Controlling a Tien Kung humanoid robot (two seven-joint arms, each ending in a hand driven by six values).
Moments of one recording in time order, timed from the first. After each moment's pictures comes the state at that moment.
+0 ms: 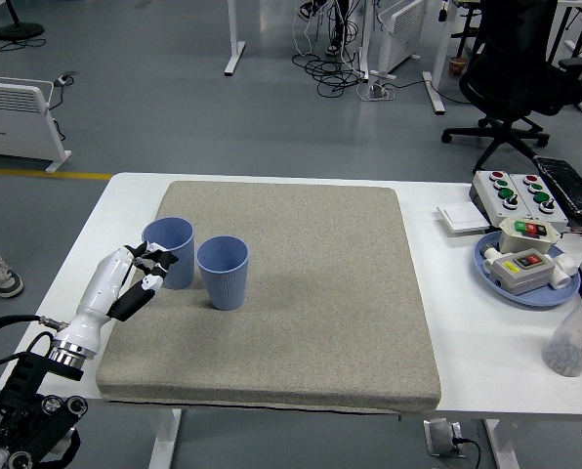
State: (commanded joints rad) left arm -0.40 0.30 -1.08 -1.01 1.52 0.42 -0.59; right arm 0.17 -0.20 0.05 0.22 -0.21 -0.13 -0.13
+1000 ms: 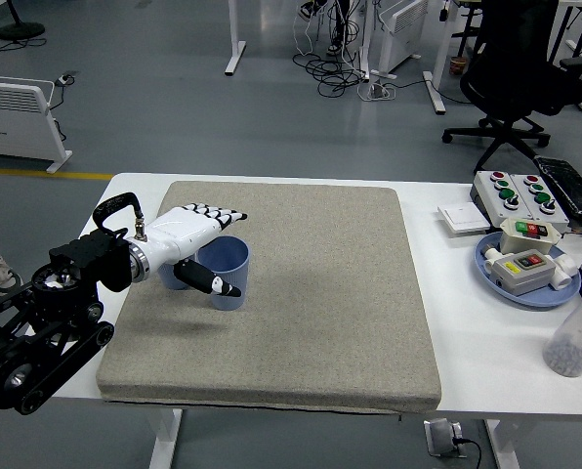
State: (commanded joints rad) left arm -0.78 0.38 -0.87 -1.14 2.17 -0.26 0.03; right arm 0.16 -0.20 0.06 0.22 -0.21 -0.13 -0.13
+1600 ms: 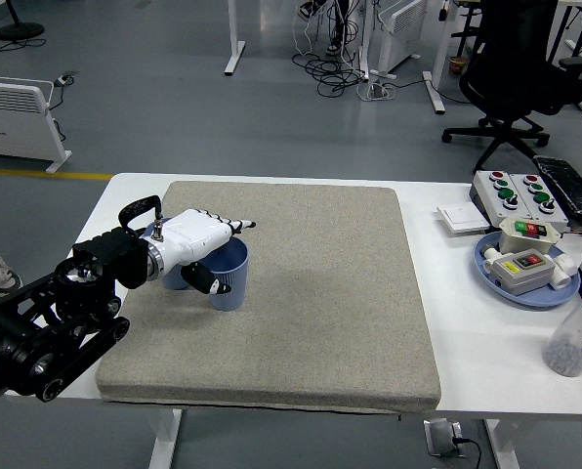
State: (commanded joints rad) left arm -0.86 0.35 -0.77 -1.01 2.20 -0.23 0.00; right arm 0.15 -0.19 0.07 0.22 -0.23 -0.13 -0.14
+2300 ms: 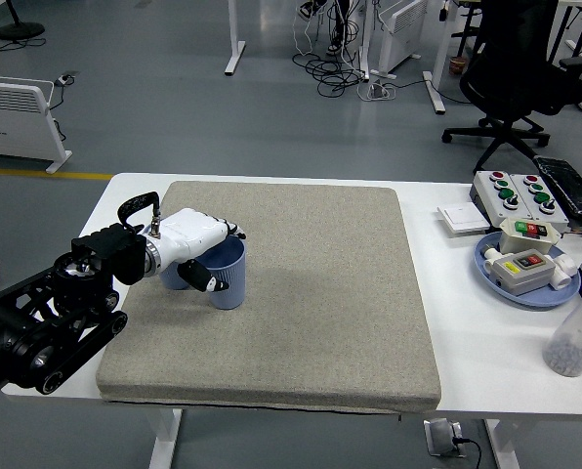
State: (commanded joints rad) left arm -0.87 0.35 -0.77 -0.98 2.19 -0.23 -0.03; right arm 0.15 -0.19 0.07 0.22 -0.22 -0.13 -0.14
